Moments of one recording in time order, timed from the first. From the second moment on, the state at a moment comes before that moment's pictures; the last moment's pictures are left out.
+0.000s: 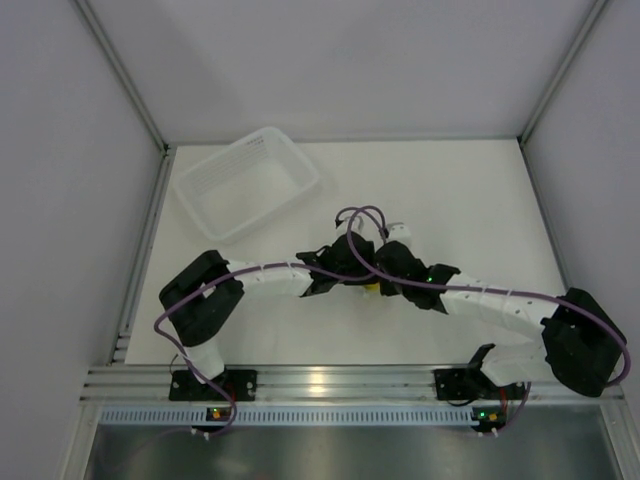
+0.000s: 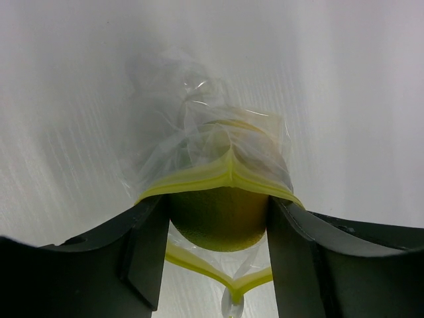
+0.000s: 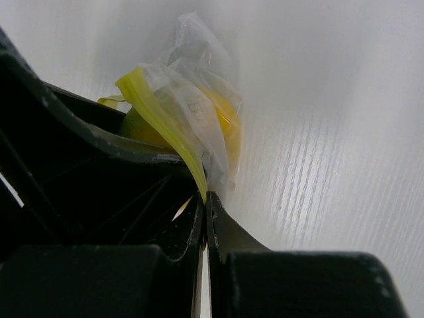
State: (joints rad) left arm -0.96 1.77 1.02 0.02 -0.16 -0.83; right arm 0.85 1.28 0.68 -0.26 0.36 0.54
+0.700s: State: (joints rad) left arm -0.99 1.39 0.80 0.06 -0.18 -0.71; right arm 0.85 1.33 0.93 -0.39 0.40 0.42
